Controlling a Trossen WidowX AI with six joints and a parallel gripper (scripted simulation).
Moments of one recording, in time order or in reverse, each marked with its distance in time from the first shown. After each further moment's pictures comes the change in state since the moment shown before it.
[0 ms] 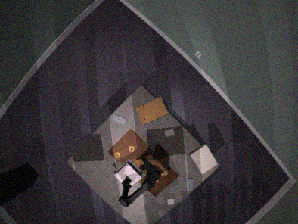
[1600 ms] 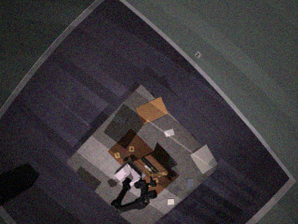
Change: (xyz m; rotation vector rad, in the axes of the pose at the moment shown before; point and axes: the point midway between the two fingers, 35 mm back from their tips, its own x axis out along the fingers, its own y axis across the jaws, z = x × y) arm -0.107 -0.001 -0.052 -1.085 -0.340 0.114
